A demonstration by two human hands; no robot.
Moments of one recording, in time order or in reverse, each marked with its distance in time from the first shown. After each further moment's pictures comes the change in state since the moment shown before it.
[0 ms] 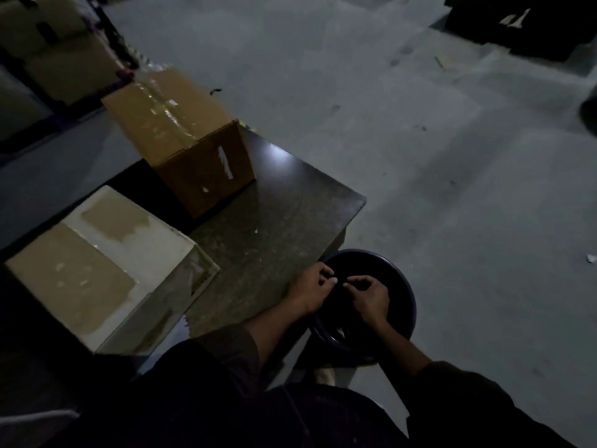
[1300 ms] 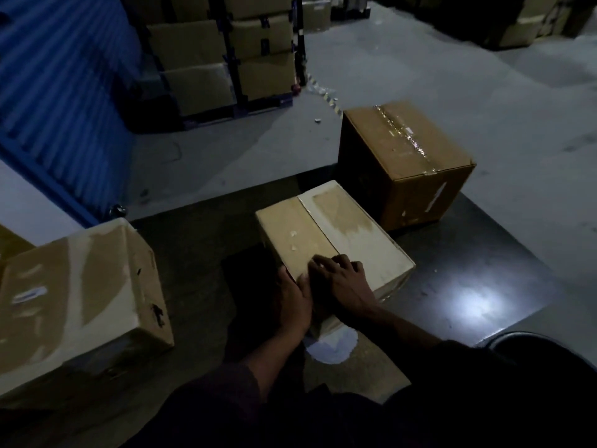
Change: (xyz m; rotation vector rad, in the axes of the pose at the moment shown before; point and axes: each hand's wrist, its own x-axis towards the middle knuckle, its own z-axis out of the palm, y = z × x) left_hand -0.154 -0.264 -0.238 -0.245 0.931 -0.343; right_hand -0.201 -0.165 0.320 -1.040 -0.527 -1.413
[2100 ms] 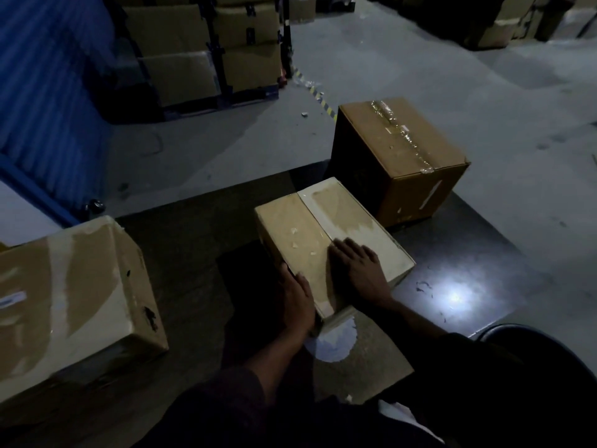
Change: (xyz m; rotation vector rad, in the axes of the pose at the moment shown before) left_hand 0.003 0.001 0.004 0.018 0.066 0.023; right_hand 0.009 0.028 0.003 0.037 0.002 0.167
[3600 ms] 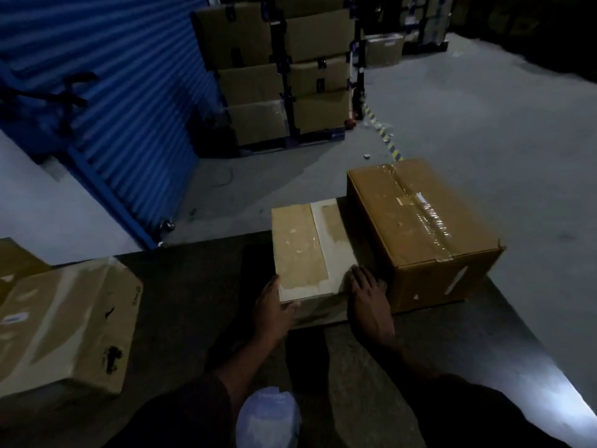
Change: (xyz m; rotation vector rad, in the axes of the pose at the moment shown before) left_hand 0.115 0.091 0.077 0.087 -0.017 -0.060; right_hand 0.124 0.166 -0.031 0.106 0.041 -0.135
